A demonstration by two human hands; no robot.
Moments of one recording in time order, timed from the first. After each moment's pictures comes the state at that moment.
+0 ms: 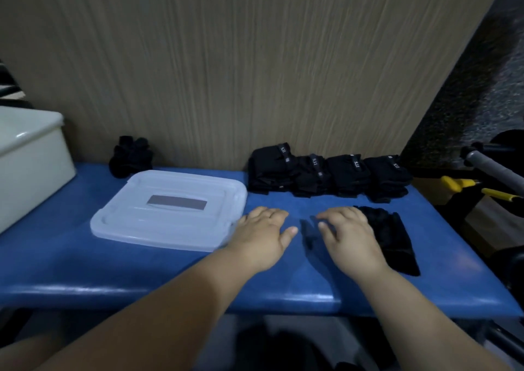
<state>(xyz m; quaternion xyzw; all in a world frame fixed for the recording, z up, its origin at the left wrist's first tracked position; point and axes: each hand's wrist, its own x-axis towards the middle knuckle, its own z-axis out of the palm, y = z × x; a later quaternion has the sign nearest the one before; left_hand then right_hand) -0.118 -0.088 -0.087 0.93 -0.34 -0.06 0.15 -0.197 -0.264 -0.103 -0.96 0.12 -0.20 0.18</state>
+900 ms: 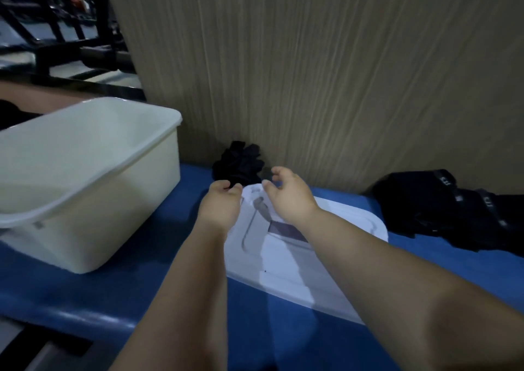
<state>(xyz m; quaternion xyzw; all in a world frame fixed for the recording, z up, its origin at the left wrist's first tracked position) 0.078 0.136 -0.091 0.81 0.10 -0.06 0.57 0.083 -0.003 -0.092 -0.91 0.05 -0.04 0.41</state>
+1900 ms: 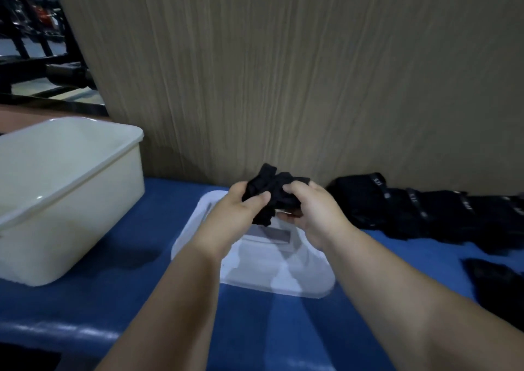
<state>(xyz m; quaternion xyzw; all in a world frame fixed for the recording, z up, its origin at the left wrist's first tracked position) 0.021 0.080 -0.055 0.75 -0.09 -0.12 0.64 -0.010 -0.069 -0.038 -0.64 0.13 -0.04 0.75</state>
